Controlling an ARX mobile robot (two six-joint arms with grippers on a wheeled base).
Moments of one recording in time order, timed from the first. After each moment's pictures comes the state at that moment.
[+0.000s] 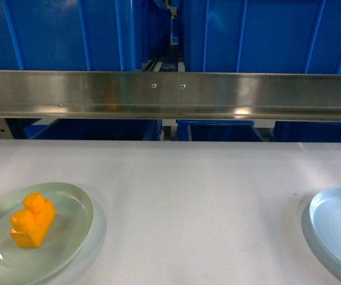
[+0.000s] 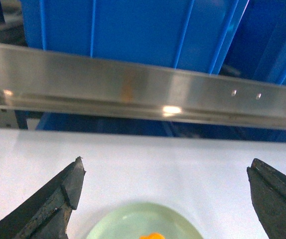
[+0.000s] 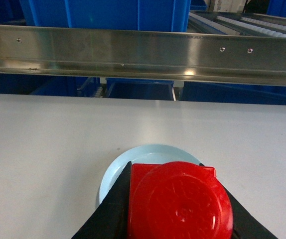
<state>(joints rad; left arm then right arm) 0.24 1.31 0.35 0.84 0.39 -0.14 -0.26 0.79 0.07 0.53 -0.29 -0.07</state>
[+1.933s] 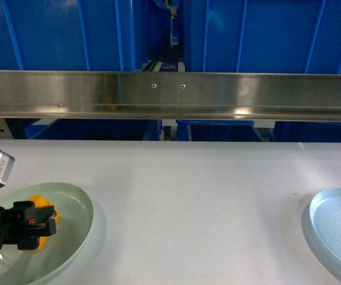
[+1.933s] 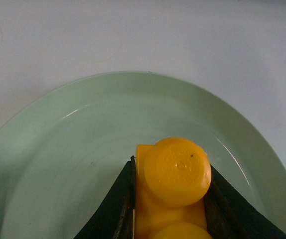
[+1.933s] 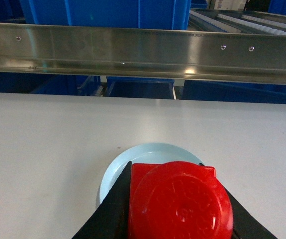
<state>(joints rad) -0.01 2.07 0.47 1.07 0.11 -0.09 -0.26 0.79 0.07 0.53 -0.29 -0.07</state>
